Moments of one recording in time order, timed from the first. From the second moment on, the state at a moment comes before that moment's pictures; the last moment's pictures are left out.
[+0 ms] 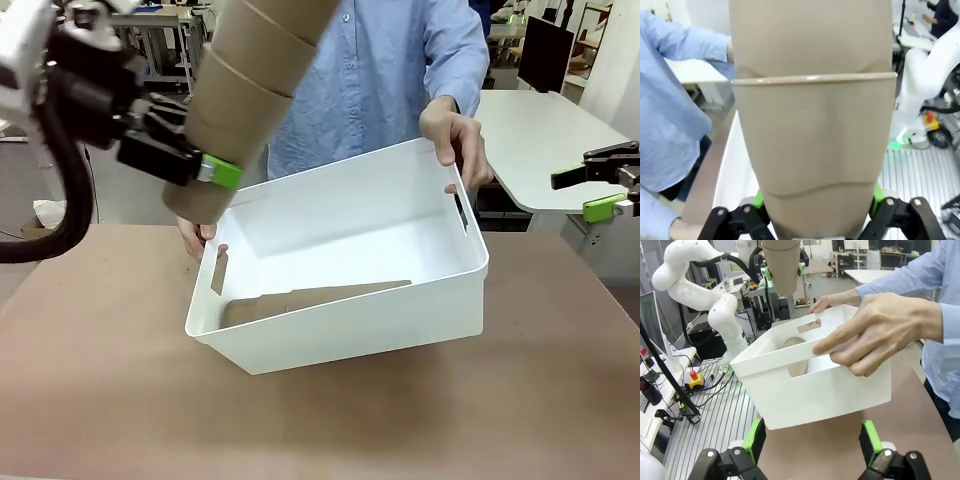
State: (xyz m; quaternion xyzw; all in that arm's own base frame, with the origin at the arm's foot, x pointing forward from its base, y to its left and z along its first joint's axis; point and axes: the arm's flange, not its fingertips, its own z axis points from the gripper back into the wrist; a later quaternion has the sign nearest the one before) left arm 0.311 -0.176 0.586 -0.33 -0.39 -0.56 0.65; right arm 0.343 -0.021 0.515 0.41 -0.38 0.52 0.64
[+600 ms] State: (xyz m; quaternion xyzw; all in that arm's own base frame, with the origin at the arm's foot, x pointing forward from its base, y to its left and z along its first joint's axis) left arm 0.374 -0.247 0.538 -0.22 -0.28 -0.63 0.69; right arm 0.343 -0.021 0.515 0.41 -0.38 0.52 0.64
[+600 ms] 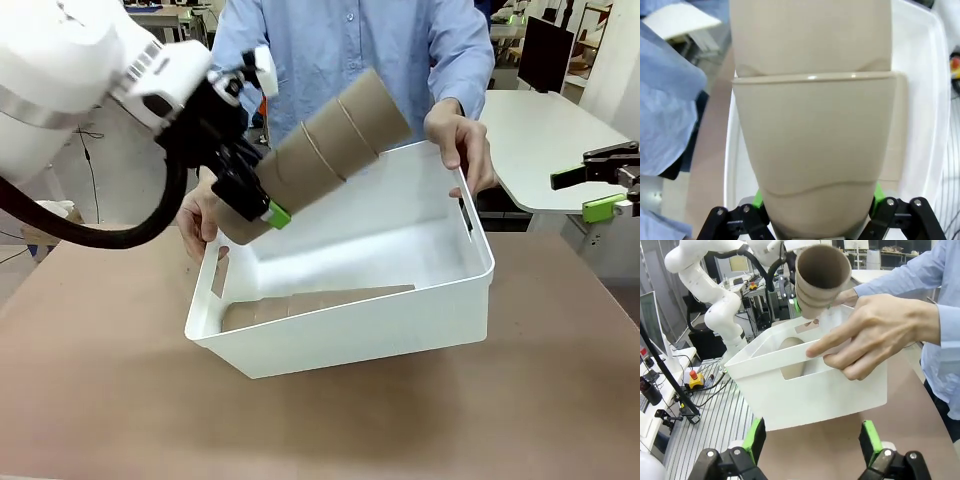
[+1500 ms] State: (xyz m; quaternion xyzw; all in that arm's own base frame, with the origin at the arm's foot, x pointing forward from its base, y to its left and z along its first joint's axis) left arm 0.400 -0.284 0.463 -0.16 -0.22 -0.65 0.71; right arm 0.343 -0.021 0.515 0.41 -0.38 0.52 0.65
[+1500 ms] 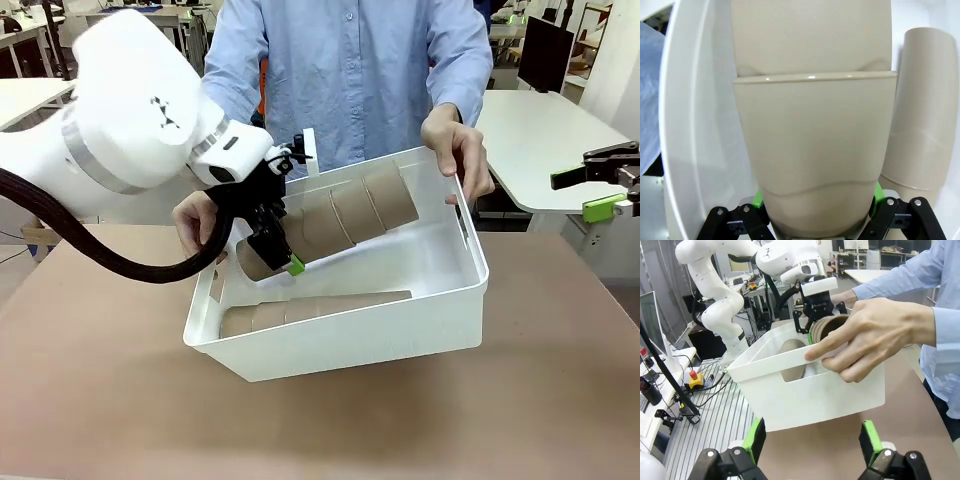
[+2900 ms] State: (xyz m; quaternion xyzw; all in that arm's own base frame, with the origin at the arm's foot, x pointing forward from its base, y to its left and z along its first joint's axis) left arm 0.414 -0.297 0.463 -0.16 -0.20 -0.65 0.72; right arm 0.343 -0.021 0.515 0.41 -0.38 0.52 0.65
